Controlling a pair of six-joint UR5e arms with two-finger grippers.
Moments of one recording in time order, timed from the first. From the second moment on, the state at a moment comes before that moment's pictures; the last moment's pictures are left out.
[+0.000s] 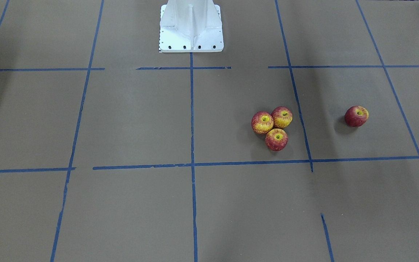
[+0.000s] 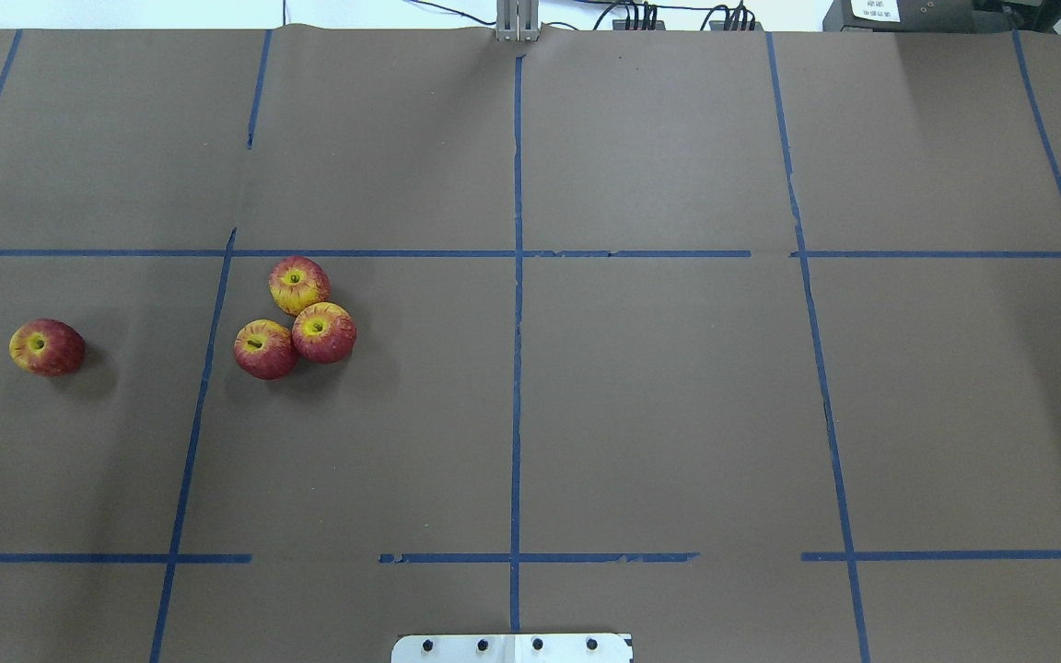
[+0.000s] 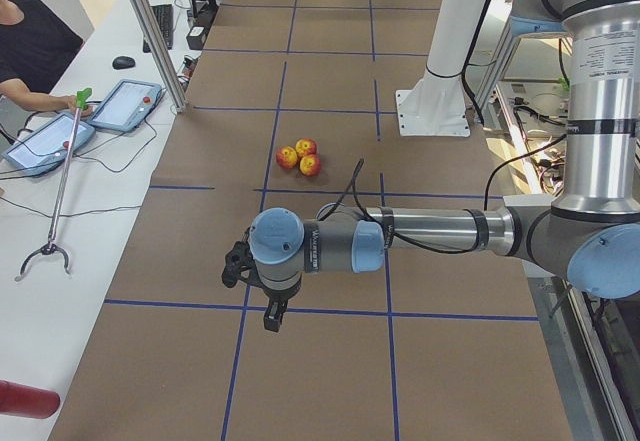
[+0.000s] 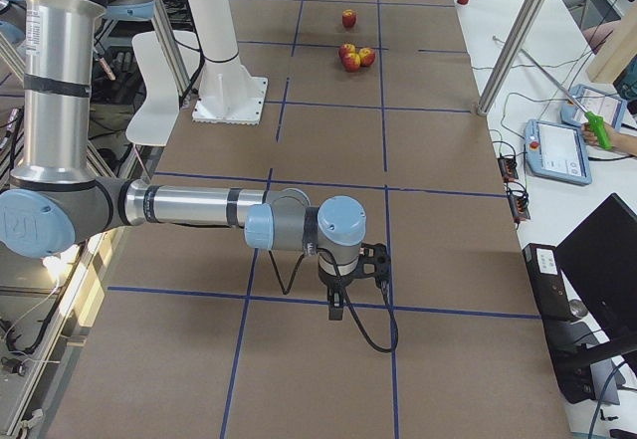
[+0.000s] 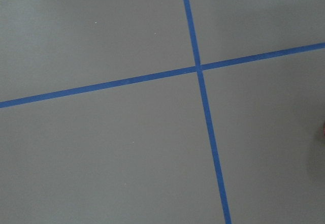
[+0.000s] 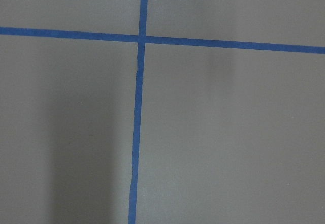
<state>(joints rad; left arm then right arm) -1.65 -1.53 -1.65 -1.56 -2.41 0.23 1.59 -1.71 1.71 -1.59 2.29 -0.06</state>
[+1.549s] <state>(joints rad) -1.08 -1.56 -1.69 -2.09 -2.19 -0.82 1.59 -1.71 1.71 -1.59 2.29 -0.06</state>
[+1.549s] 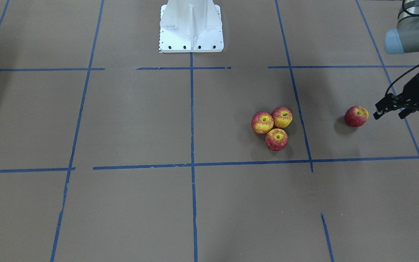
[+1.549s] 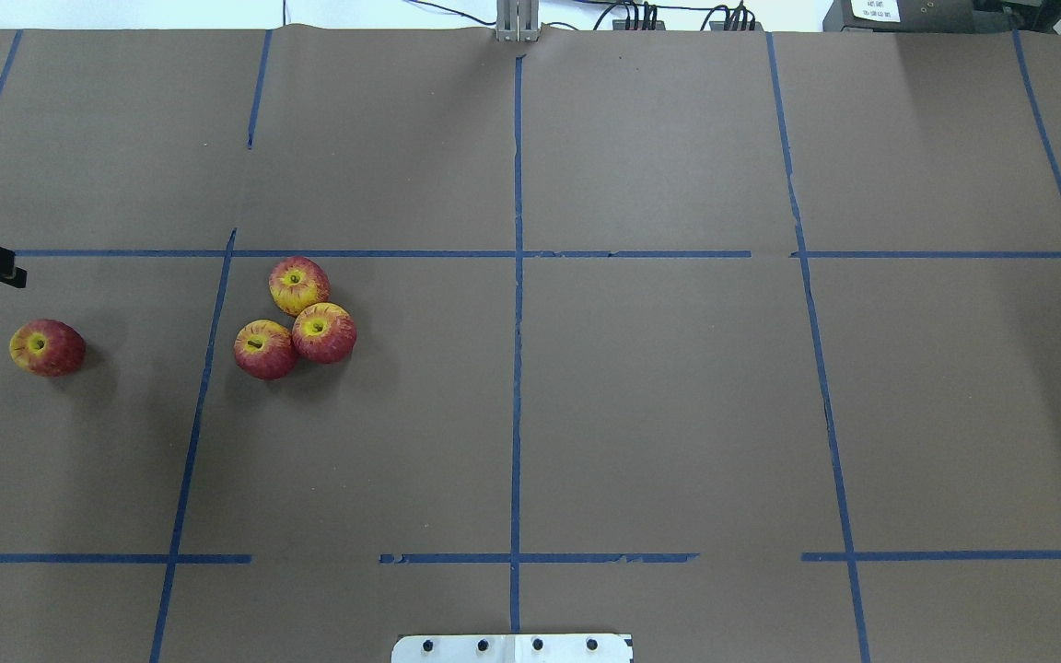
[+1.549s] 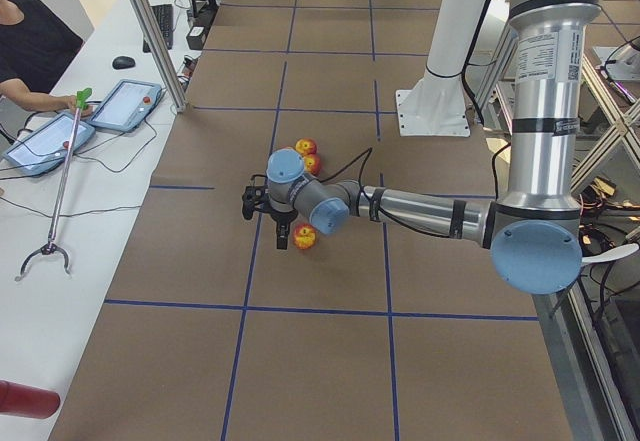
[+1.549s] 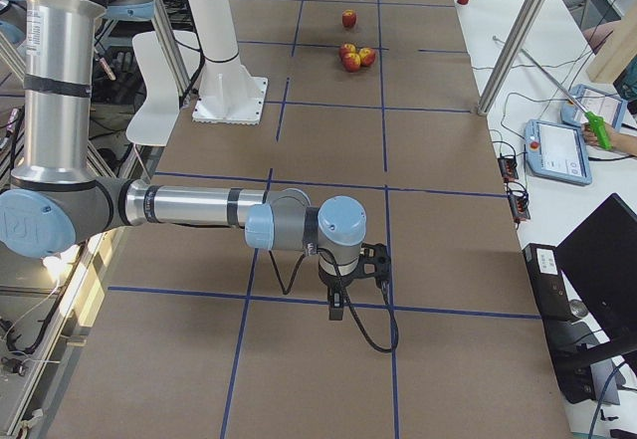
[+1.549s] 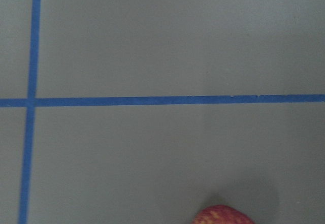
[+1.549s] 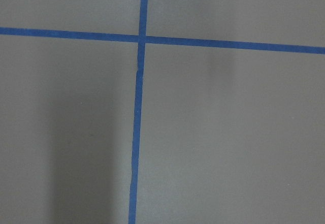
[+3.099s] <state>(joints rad) -0.91 -1.56 -1.64 -2.09 -2.08 -0.90 1.59 -1.71 1.71 -1.59 2.29 -0.06</state>
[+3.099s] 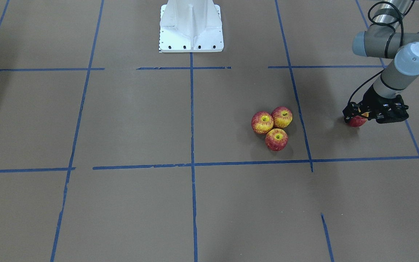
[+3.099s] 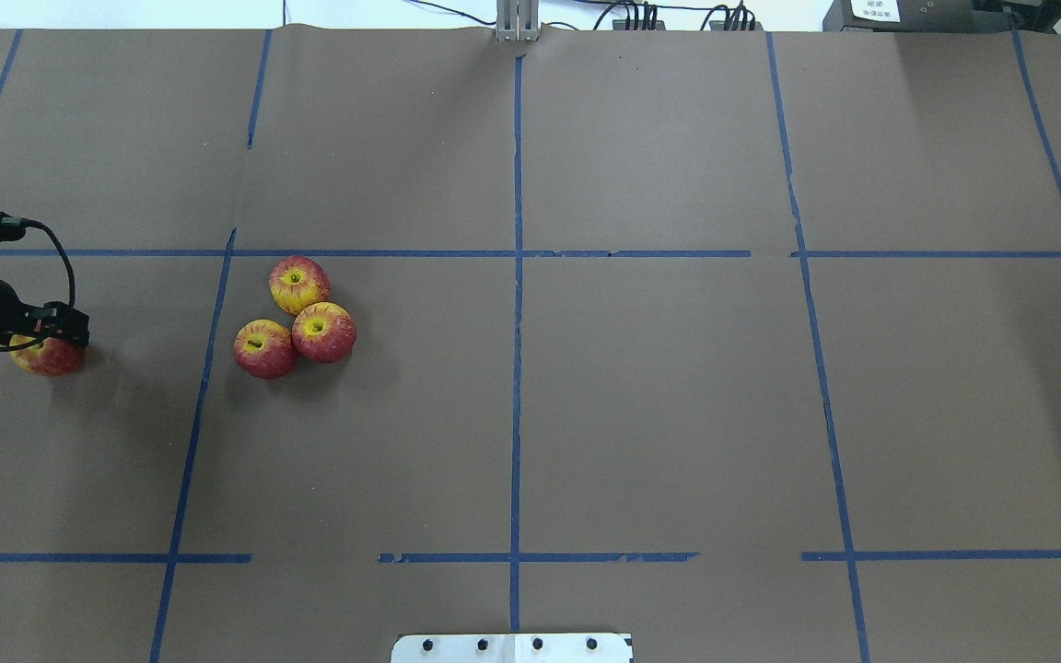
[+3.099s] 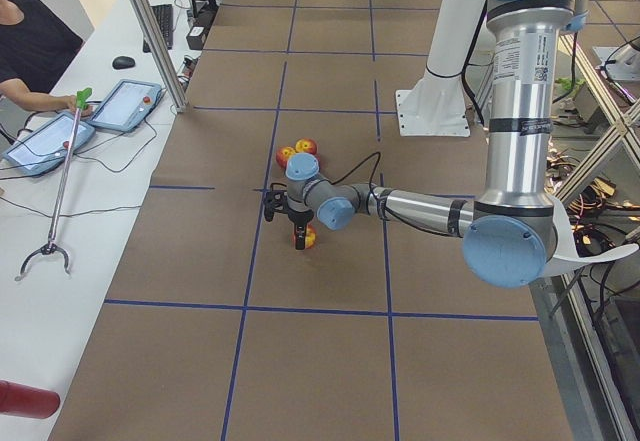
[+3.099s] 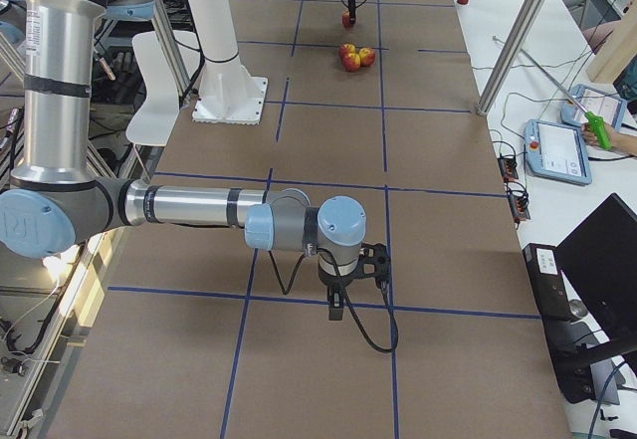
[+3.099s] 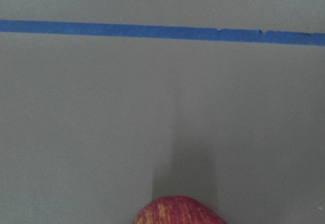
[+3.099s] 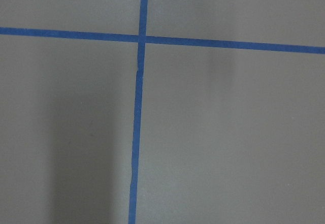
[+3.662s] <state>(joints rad) -0.91 -1.62 -1.81 -2.00 -2.18 -1.01 1.59 -1.71 1.71 -1.58 2.29 -0.06</state>
